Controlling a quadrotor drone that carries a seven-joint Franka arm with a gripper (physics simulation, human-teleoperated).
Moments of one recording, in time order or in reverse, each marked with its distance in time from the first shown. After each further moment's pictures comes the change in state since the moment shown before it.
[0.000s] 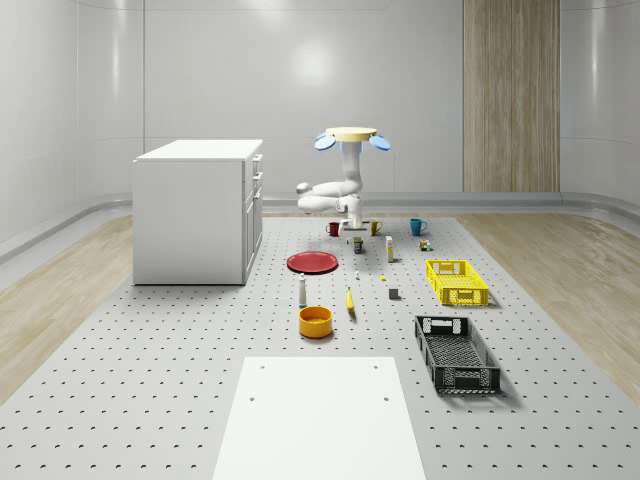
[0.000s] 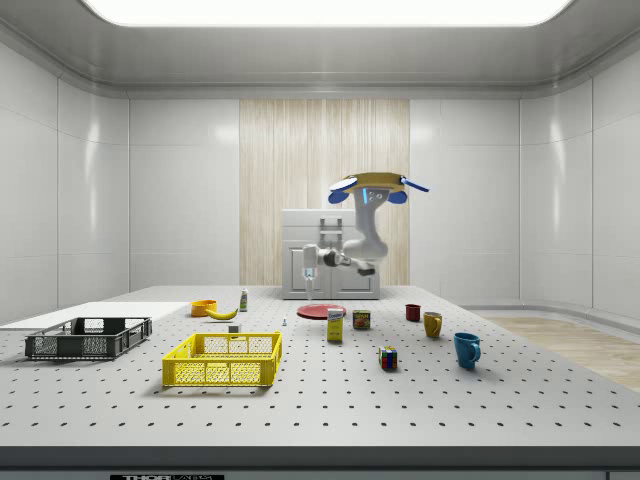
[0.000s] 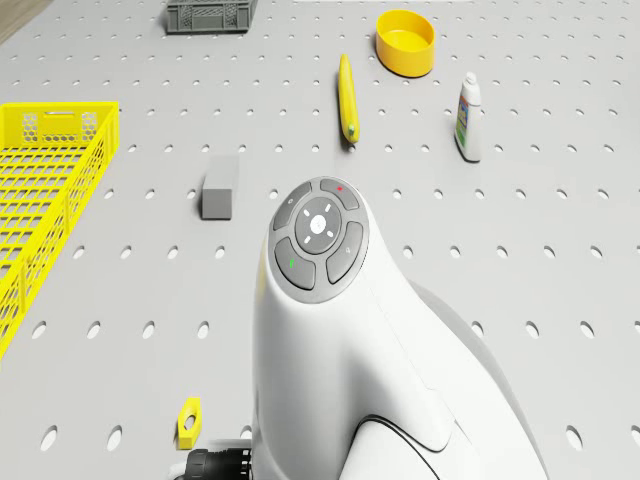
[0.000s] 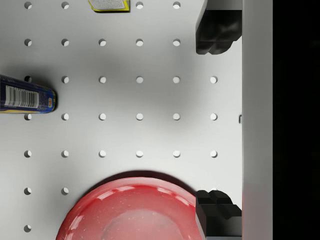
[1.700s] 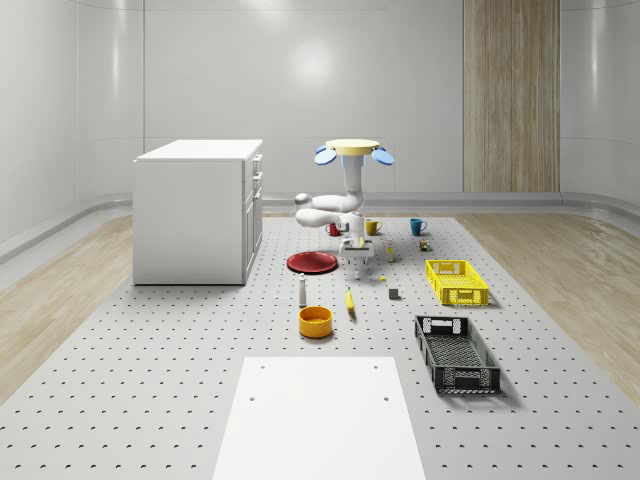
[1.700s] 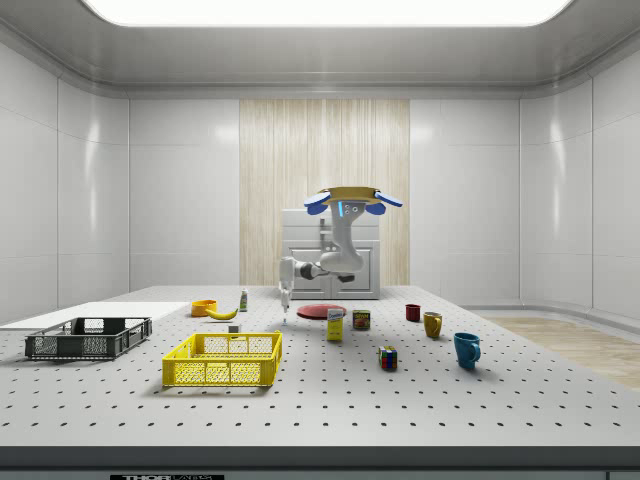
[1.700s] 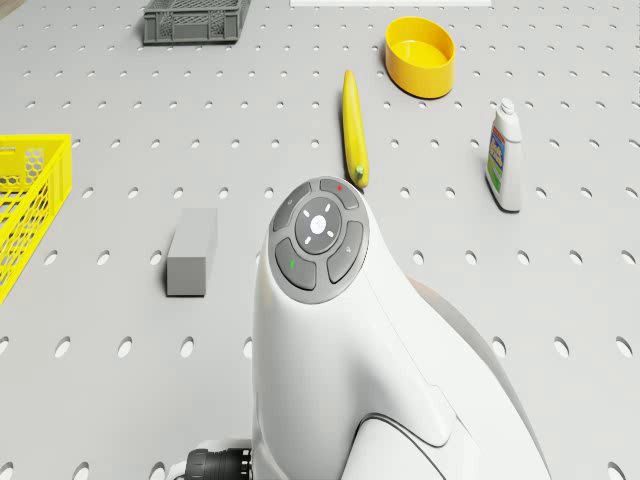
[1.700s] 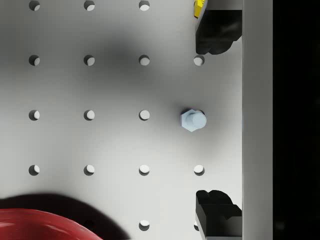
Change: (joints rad) arm -0.022 -0.092 0.018 0.005 0.040 0.086 0.019
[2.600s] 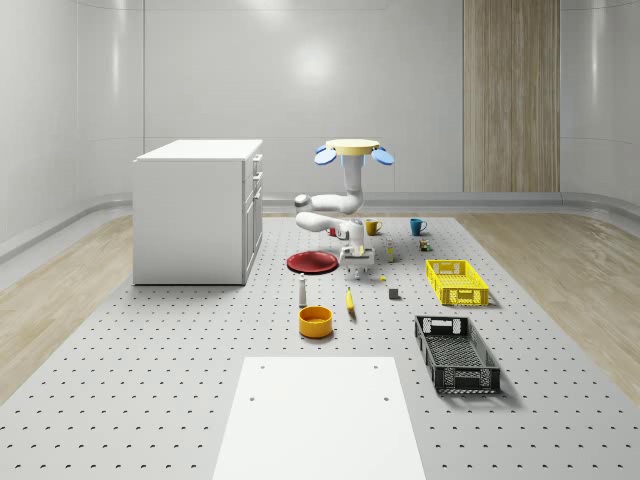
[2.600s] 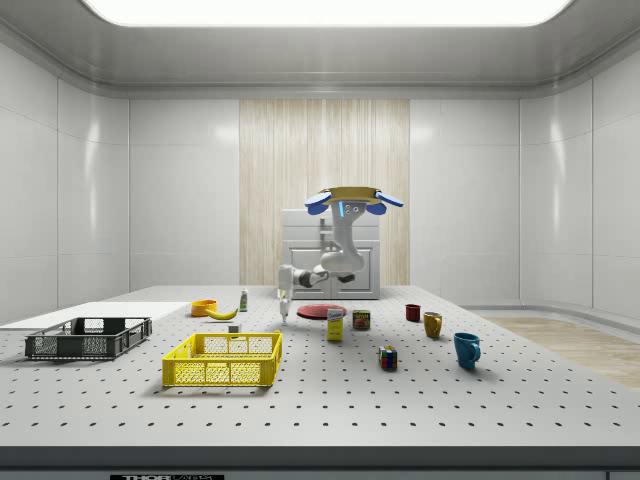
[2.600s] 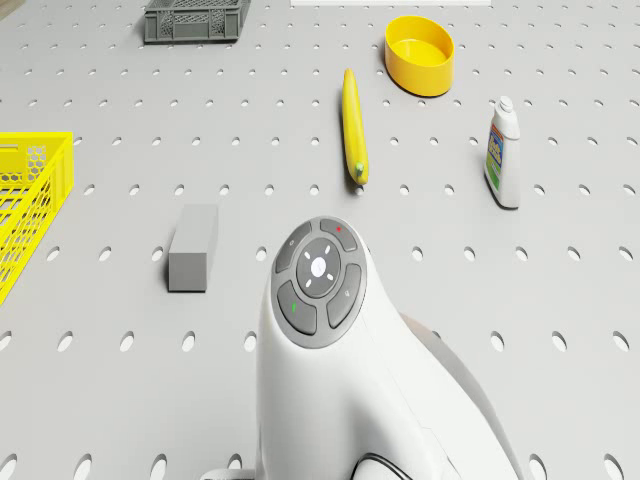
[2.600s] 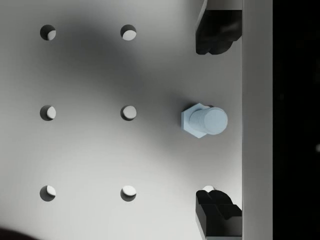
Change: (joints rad) arm -0.062 -0.021 -0.146 0.079 -0.135 0.086 0.000
